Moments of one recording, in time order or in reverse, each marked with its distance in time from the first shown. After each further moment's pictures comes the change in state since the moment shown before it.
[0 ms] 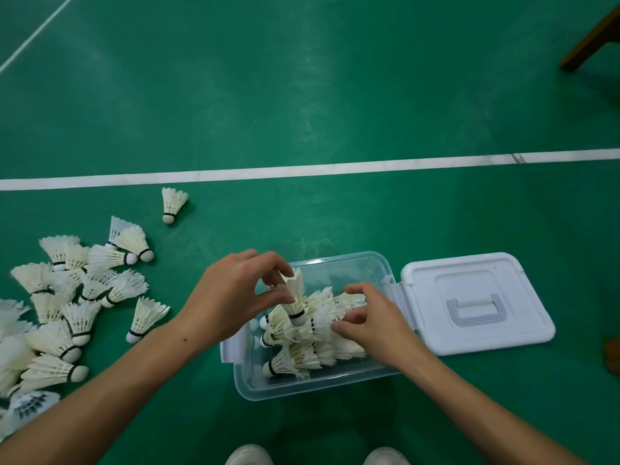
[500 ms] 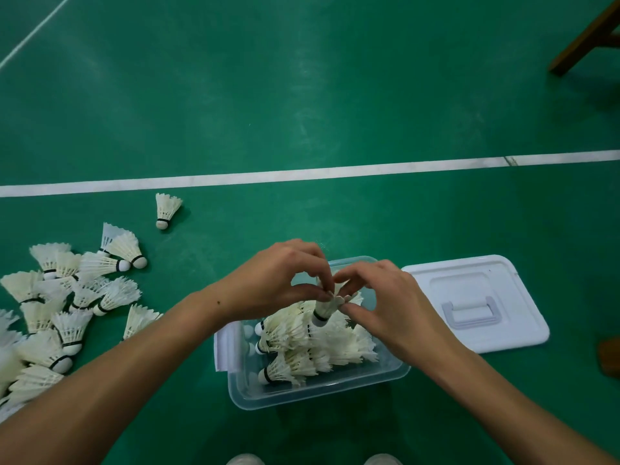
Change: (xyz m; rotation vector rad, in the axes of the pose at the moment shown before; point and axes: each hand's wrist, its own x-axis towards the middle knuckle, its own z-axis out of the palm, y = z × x) left_hand 0.061 0.025 0.008 -0.194 -0.262 0.246; right_hand -0.011 -0.030 -0.044 -0.302 0.219 -0.496
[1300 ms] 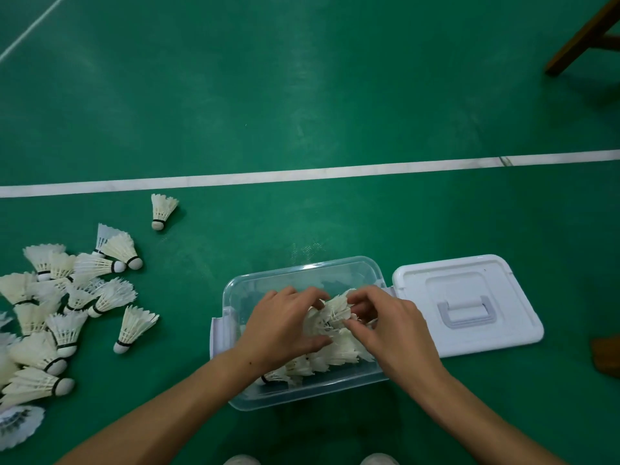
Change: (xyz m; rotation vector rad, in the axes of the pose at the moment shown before) left_hand -0.023 -0.016 0.104 0.266 0.148 -0.281; right_hand -0.029 0.020 0.029 0.003 0.070 0.243
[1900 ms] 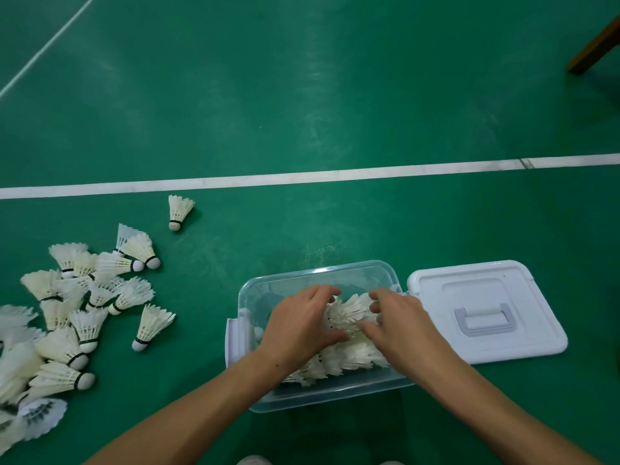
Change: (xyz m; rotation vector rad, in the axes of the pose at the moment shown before) left_hand 0.006 0.011 0.005 -0.057 0.069 -0.094; right_hand 0.022 -0.009 0.001 -0.174 -0.228 0.165
